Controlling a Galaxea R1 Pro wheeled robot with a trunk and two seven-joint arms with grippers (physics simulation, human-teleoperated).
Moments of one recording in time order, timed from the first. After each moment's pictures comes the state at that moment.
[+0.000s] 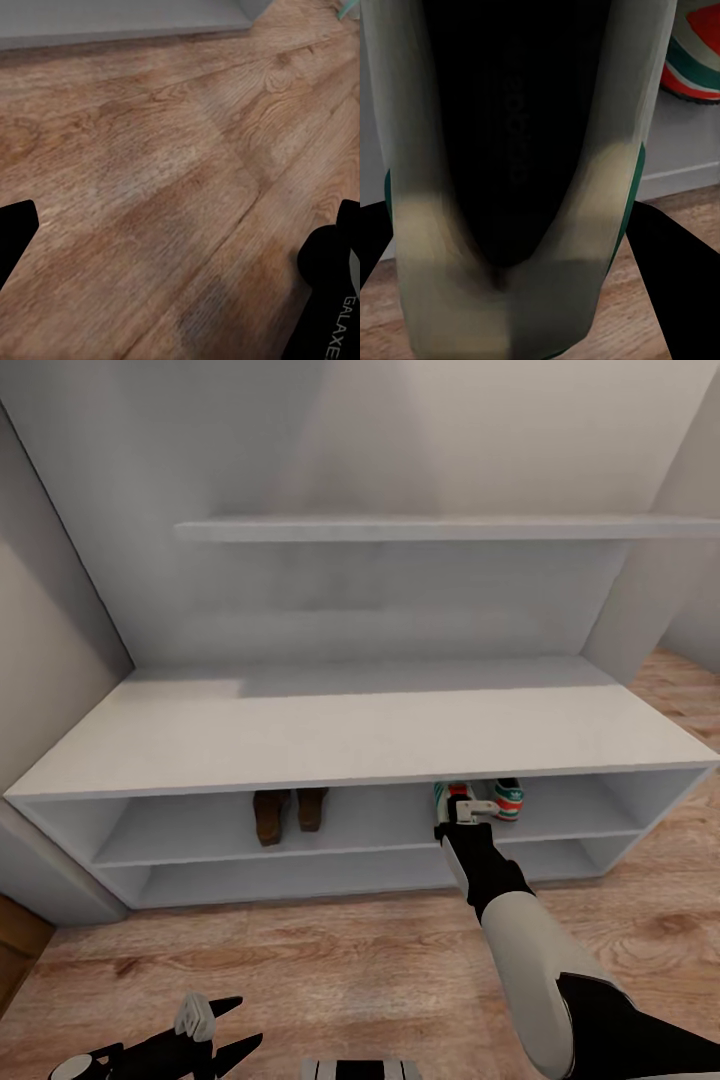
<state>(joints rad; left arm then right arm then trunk) -0.22 0.18 0.21 -0.77 -0.03 -0.05 -1.18 -0.91 0.17 -0.22 -0.55 0.27 0.45 -0.32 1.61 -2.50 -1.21</state>
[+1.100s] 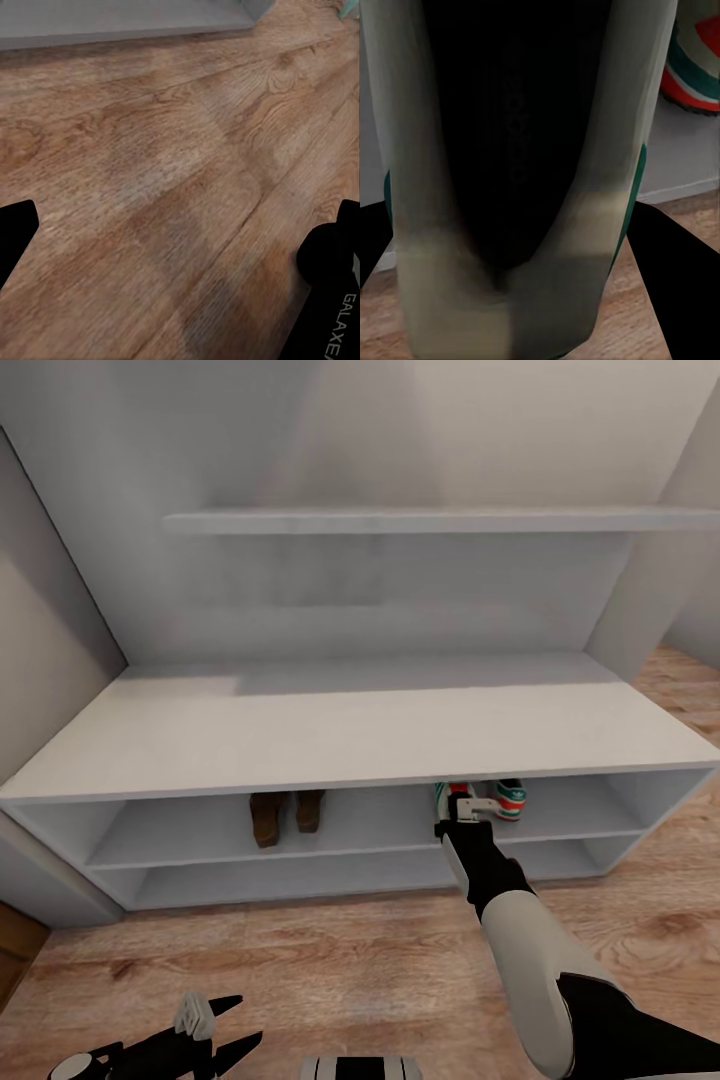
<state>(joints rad) -0.22 0.18 0.21 -0.77 -0.02 -0.05 -1.18 -0.91 0.17 -0.22 -0.56 0.26 0.44 -0.32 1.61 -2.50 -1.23</state>
